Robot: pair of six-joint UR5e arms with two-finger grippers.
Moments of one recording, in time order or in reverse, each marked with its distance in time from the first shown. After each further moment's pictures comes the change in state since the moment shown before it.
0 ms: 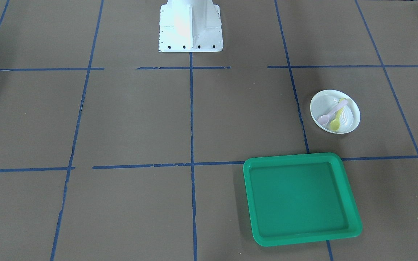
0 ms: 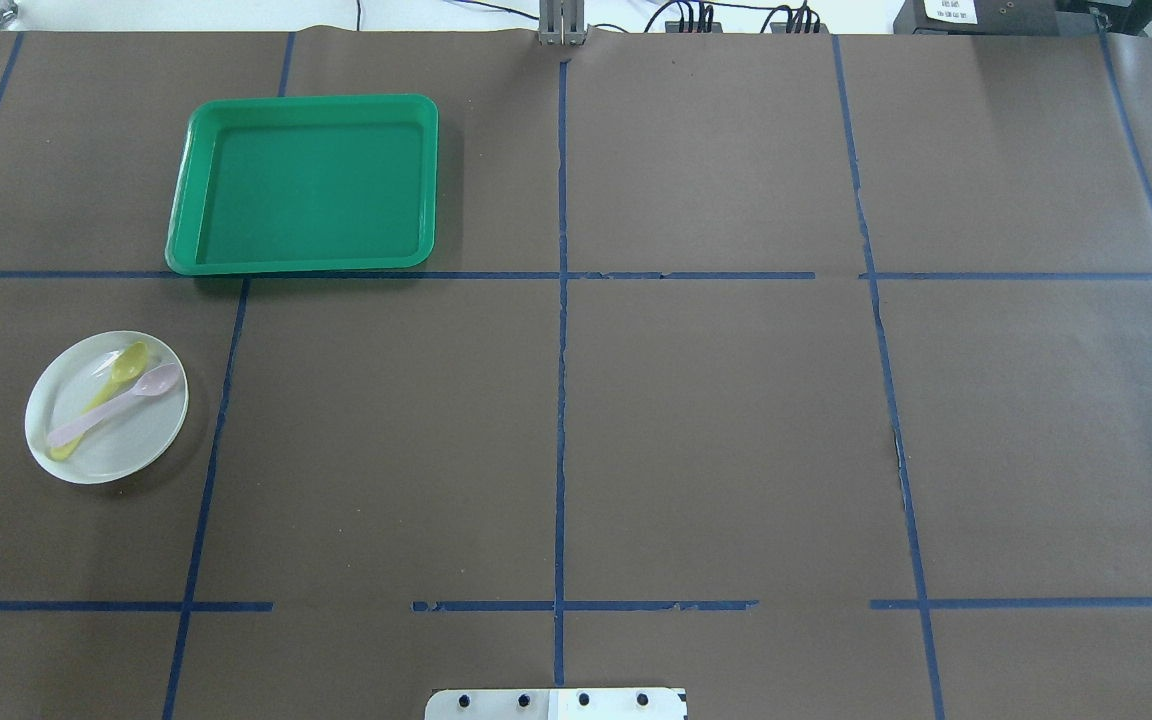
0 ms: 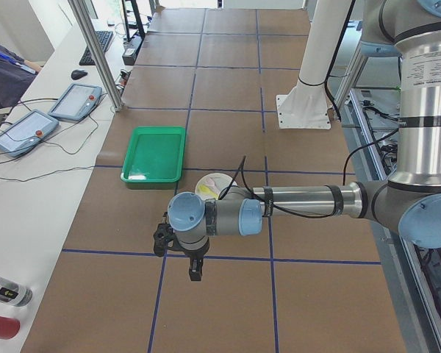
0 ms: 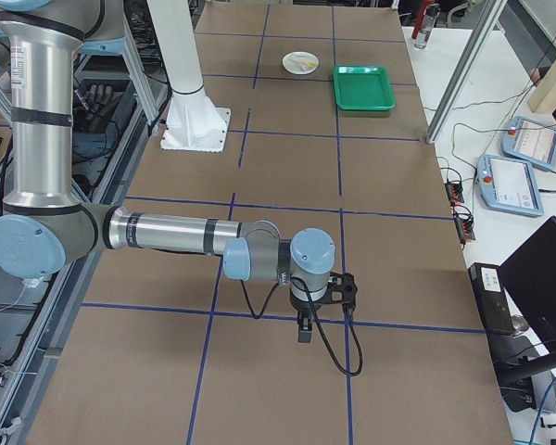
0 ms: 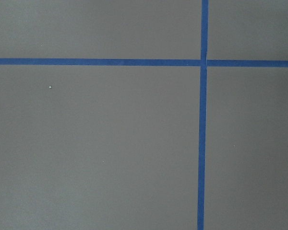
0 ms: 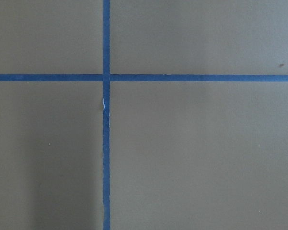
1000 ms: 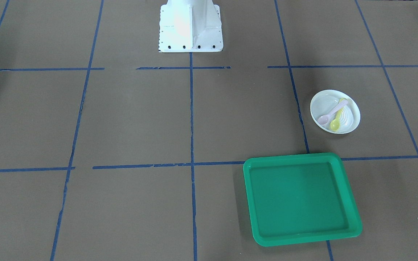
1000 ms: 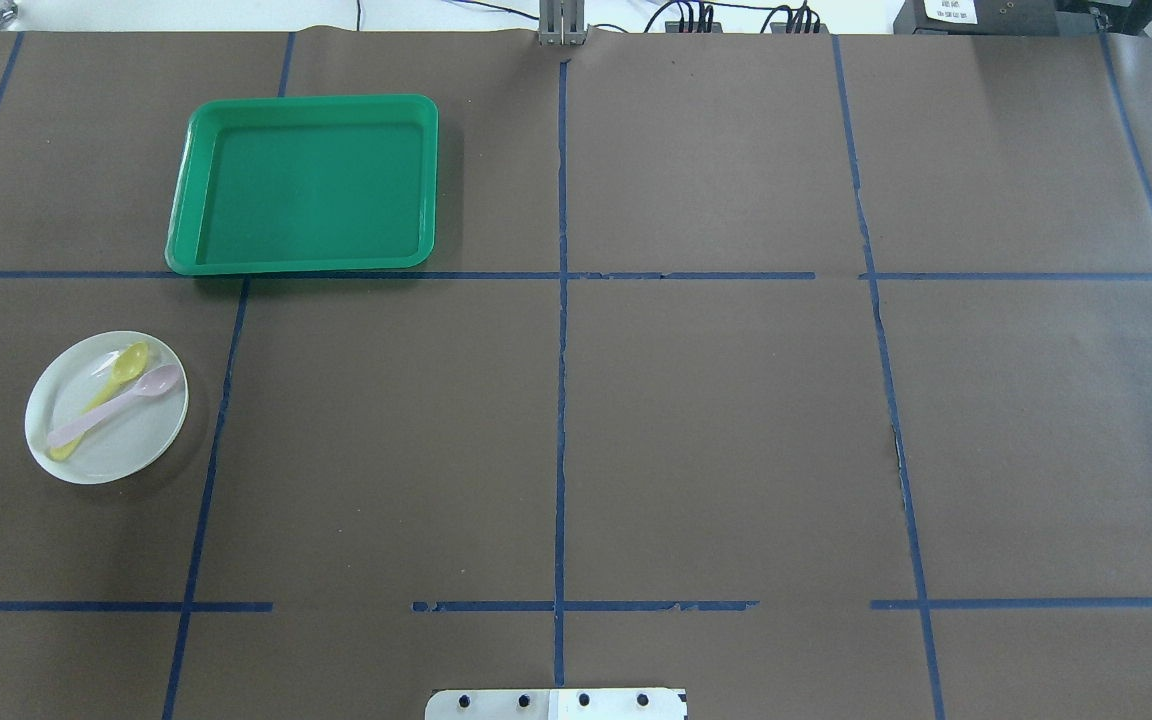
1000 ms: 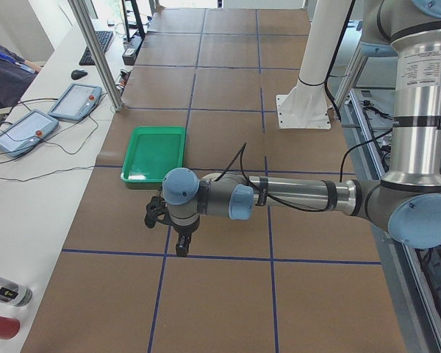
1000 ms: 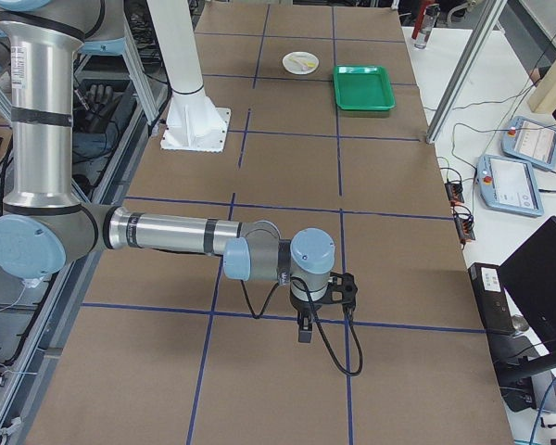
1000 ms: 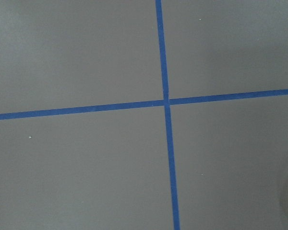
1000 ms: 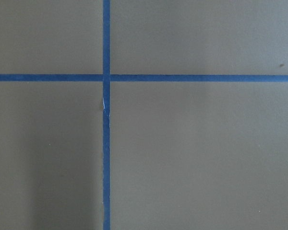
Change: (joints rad) left arm 0.100 -0.028 -0.073 -0.100 -0.057 -0.087; right arm 0.000 0.000 0.000 0.001 0.000 0.000
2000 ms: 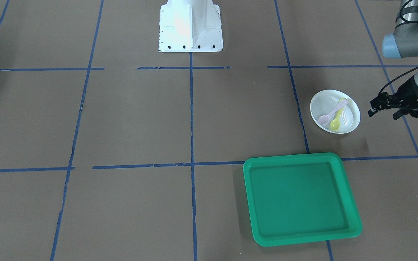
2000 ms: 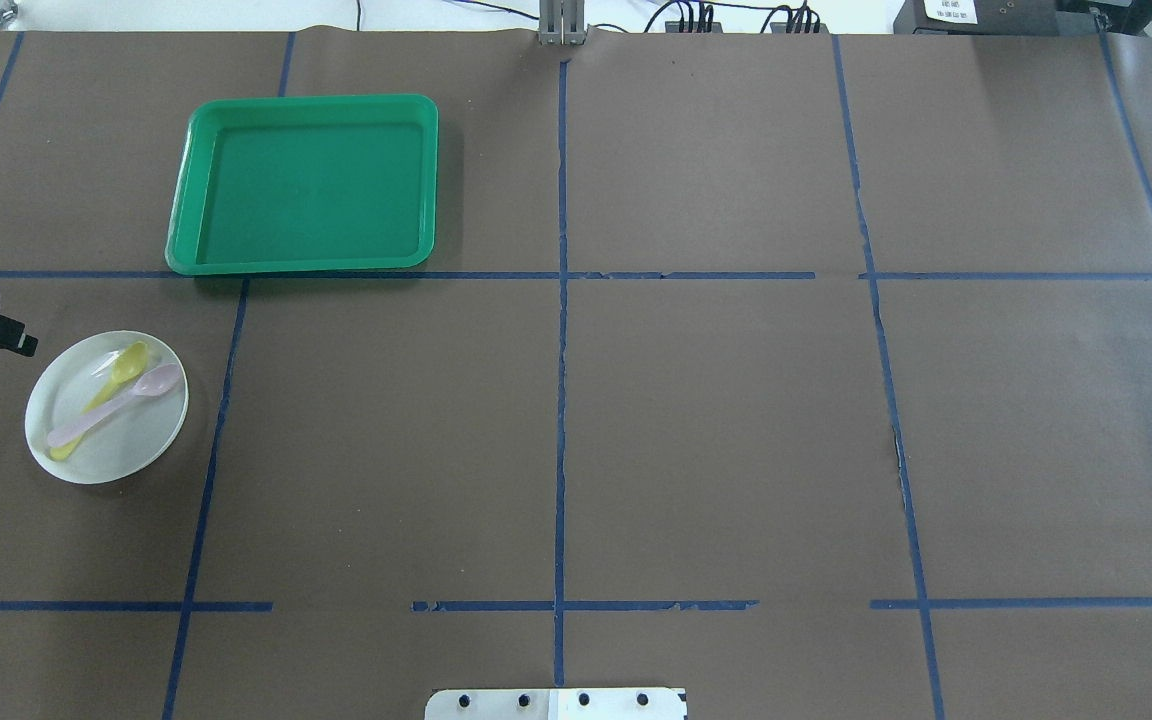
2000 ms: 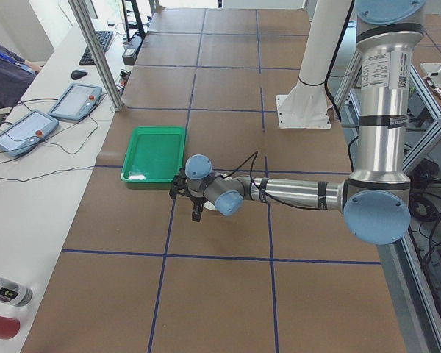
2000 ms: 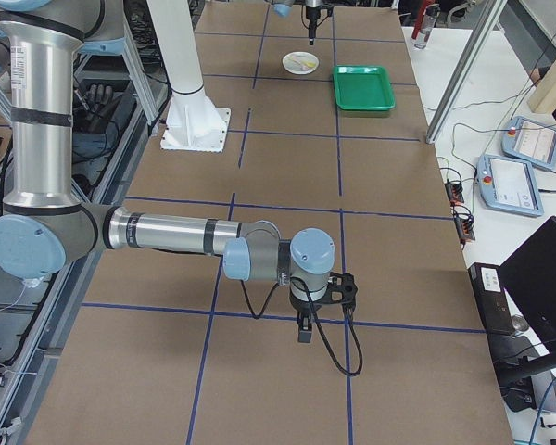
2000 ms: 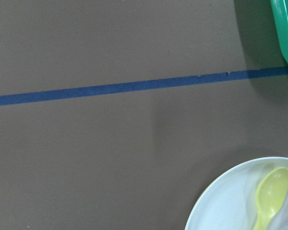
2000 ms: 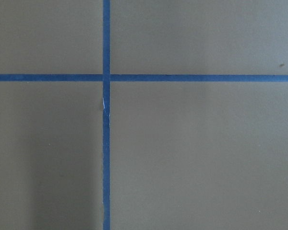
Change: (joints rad) left arm 0.454 -0.012 0.130 -0.578 0.157 -0.607; right arm 0.000 0.000 0.000 -0.001 0.000 0.000
